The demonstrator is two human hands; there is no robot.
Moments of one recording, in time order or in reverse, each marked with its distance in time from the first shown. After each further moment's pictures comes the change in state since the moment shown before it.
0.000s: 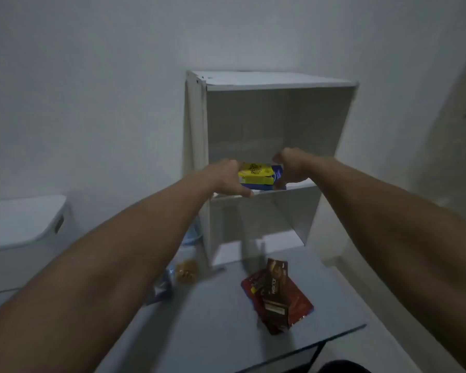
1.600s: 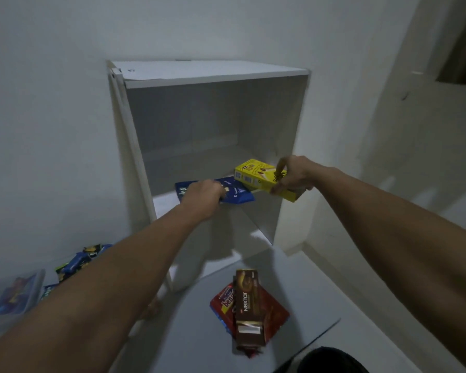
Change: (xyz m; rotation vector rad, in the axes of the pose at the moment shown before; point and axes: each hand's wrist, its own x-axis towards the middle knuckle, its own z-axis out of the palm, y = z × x) left_hand 0.092 0.006 0.084 0.282 0.163 0.184; right_hand -0.002 0.094 0.018 0.255 -0.029 0.308
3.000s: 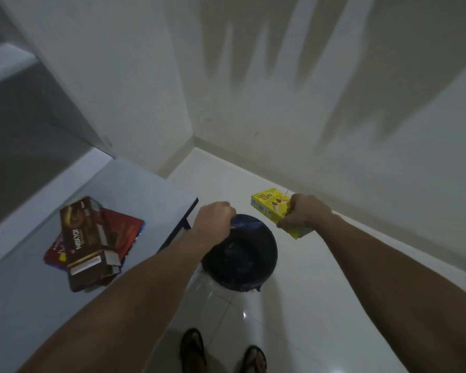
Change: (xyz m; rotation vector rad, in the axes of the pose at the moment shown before) left_hand -0.105 0.410 0.218 -0.259 -0.441 0.570; right_hand -0.302 0.372 0.249 0.173 -0.276 0.831
